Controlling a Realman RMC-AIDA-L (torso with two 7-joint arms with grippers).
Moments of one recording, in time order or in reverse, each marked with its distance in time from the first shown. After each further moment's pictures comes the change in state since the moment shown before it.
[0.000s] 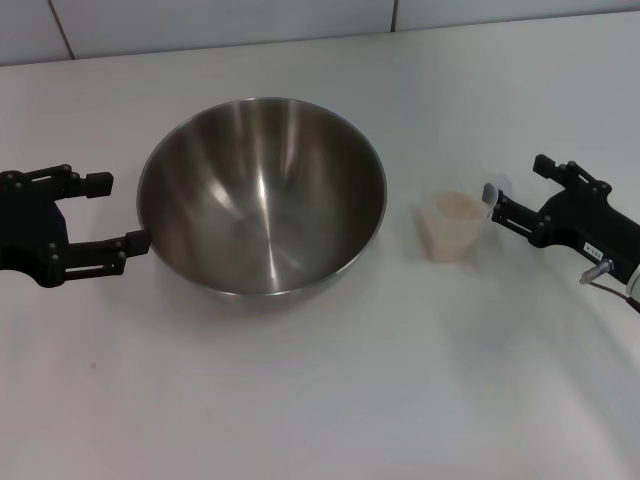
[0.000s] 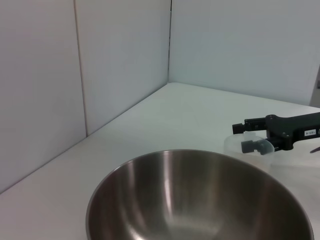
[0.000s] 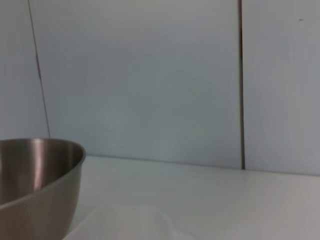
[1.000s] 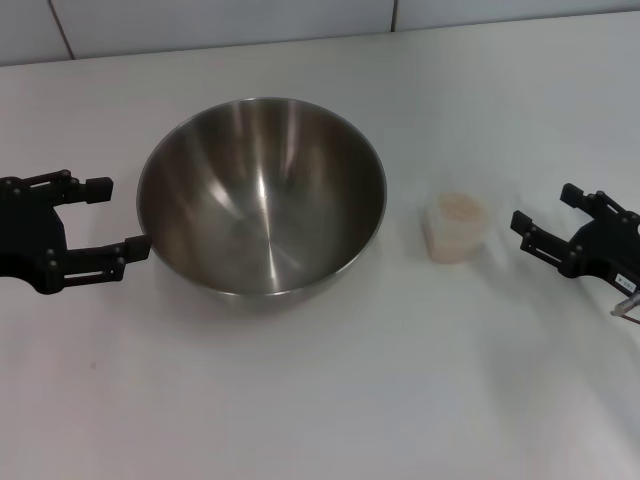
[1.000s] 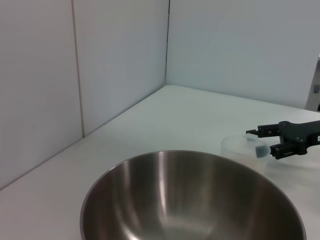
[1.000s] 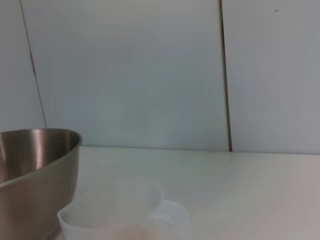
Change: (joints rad) left arm 0.013 0.000 0.001 -0.001 -0.013 0.011 0.001; right arm -0.068 0.000 -0.012 -0.058 -0.030 -0.069 0.064
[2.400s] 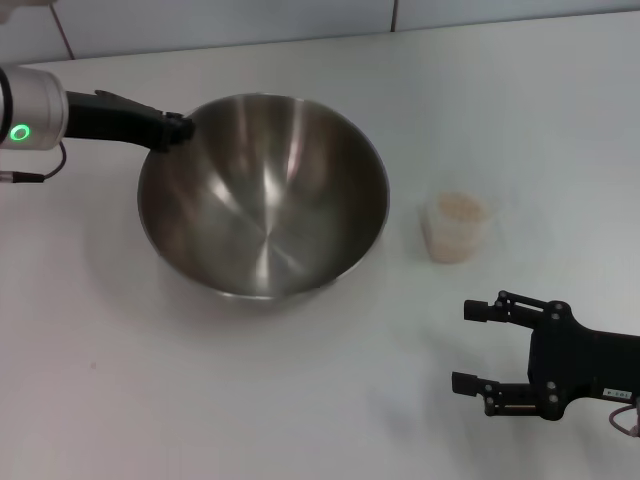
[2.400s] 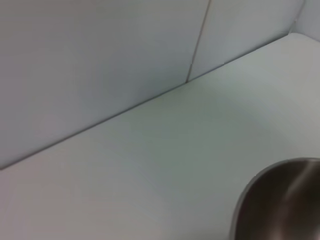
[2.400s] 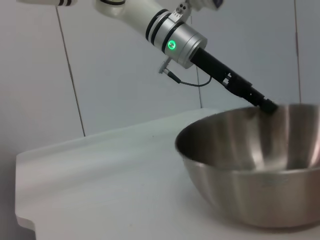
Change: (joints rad) left arm -0.522 0.000 -0.004 -0.452 0.420 -0.459 -0.469; right arm -0.014 -0.047 -0.464 -0.110 -0.131 -0.420 0.089
